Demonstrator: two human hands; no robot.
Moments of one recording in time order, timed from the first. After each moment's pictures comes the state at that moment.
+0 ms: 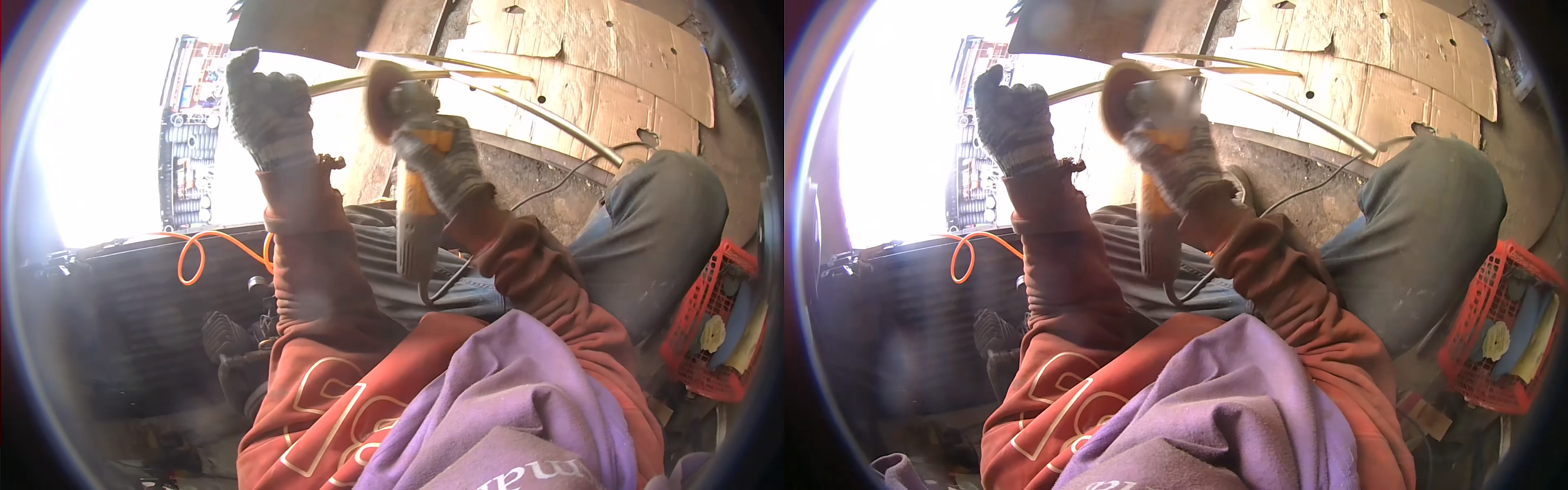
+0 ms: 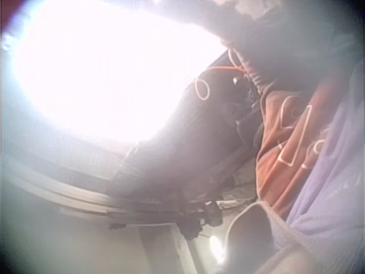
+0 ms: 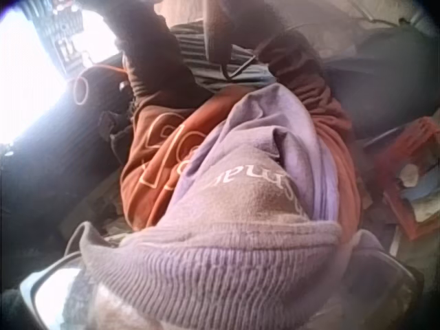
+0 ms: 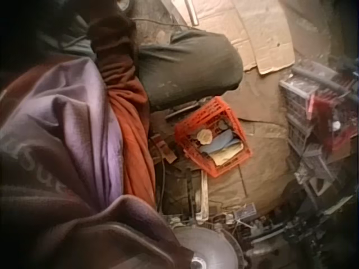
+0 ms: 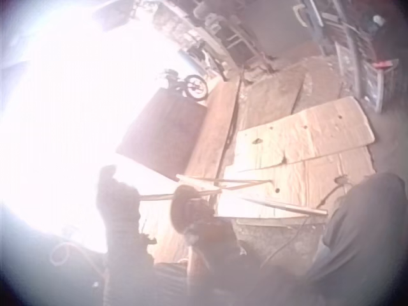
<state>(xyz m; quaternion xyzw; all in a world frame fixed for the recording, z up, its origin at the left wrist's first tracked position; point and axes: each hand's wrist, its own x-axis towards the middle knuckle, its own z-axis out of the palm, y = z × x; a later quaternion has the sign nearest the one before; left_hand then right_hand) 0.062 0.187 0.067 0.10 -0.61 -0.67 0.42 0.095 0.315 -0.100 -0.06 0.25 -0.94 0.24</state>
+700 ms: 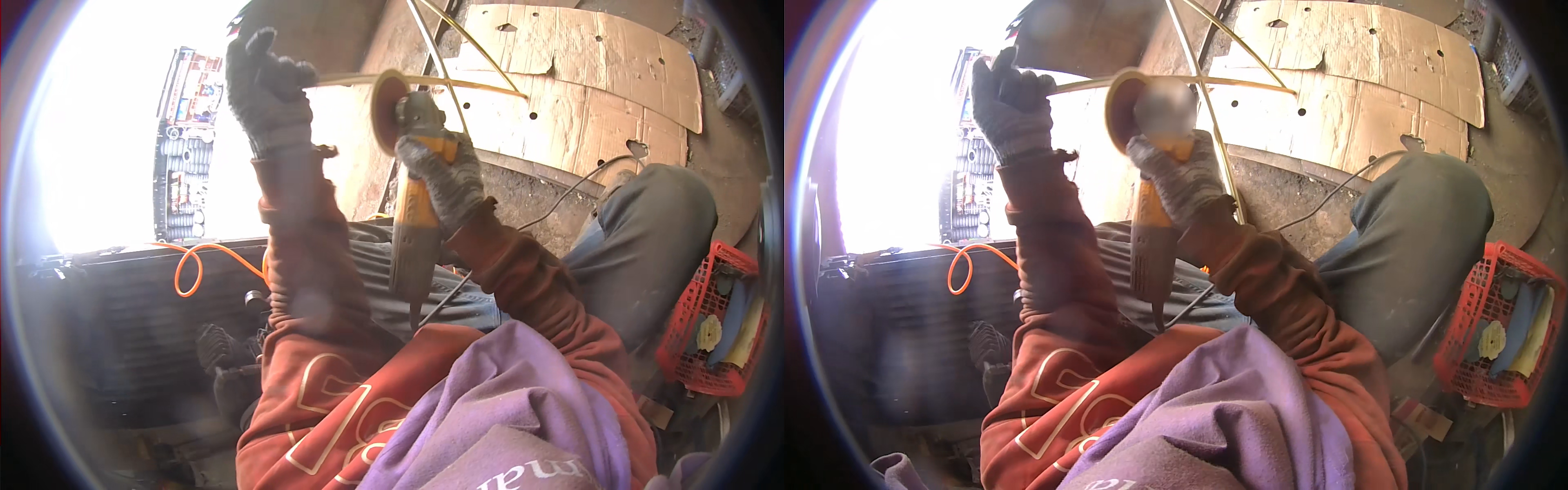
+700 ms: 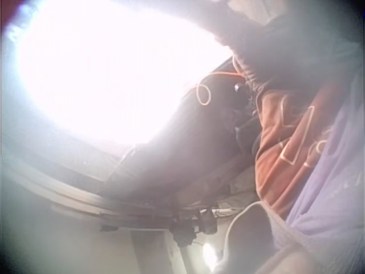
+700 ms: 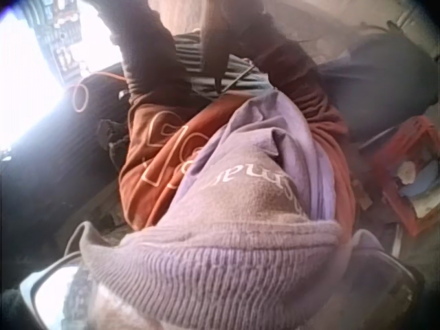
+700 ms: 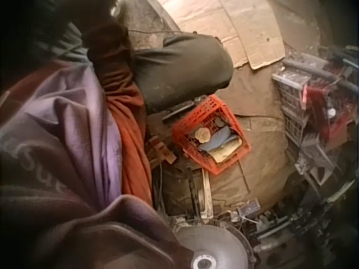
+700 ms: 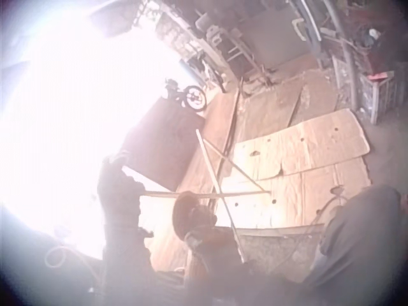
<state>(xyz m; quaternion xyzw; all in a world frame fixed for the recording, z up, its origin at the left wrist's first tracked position) 0.036 0.203 0.084 0.05 -0.65 -0.67 0.35 0.096 0.328 -0.080 0.06 0.22 -0.94 0.26</state>
